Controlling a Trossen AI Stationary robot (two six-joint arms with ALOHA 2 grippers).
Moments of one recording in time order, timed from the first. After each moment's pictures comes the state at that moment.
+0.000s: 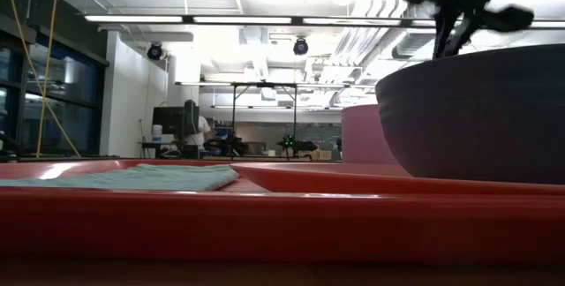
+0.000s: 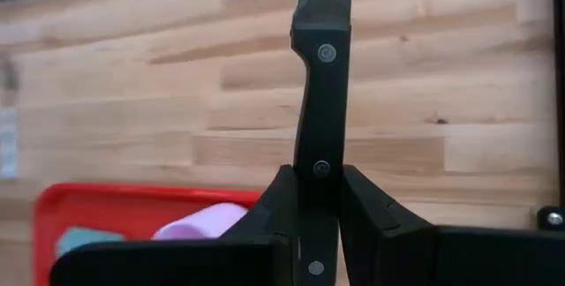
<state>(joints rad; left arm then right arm) 0.55 0.74 1.31 -1.16 0.06 0.26 -0.30 1.04 1.10 -1.17 0.23 1.32</state>
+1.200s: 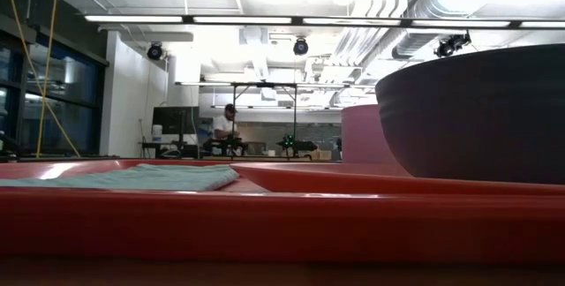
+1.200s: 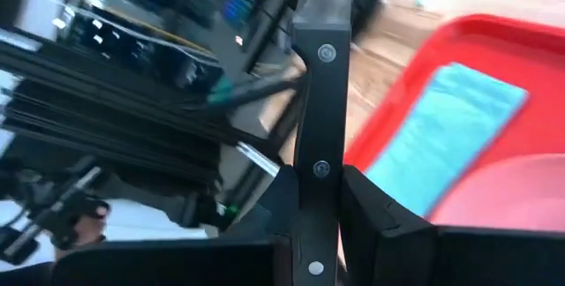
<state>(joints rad) 0.55 0.73 1.31 -1.13 0.08 0.12 0.55 1.35 1.28 -0.33 0.49 1.26</state>
